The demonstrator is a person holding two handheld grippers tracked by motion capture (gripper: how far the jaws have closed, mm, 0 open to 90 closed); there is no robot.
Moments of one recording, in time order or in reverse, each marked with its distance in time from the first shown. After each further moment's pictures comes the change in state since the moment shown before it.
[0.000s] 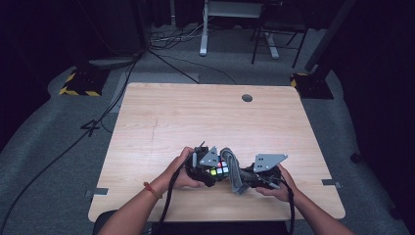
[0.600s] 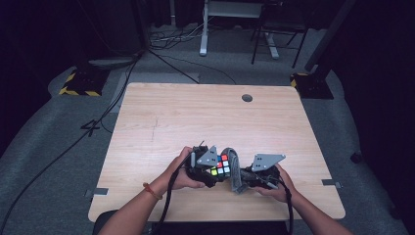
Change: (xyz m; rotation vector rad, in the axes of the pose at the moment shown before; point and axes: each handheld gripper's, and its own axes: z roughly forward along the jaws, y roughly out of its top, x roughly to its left) left arm -0.002 0.006 -0.014 -0.075 -0.009 -0.006; right arm -0.001 -0.009 0.010 0.046 -0.033 0.034
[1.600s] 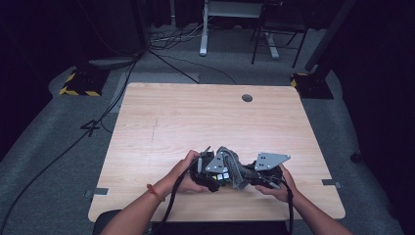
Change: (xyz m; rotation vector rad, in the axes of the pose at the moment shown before) left arm -0.013 0.002 0.016 0.074 0.014 0.058; right arm 0.000 0.007 -0.010 -0.042 -0.052 -0.011
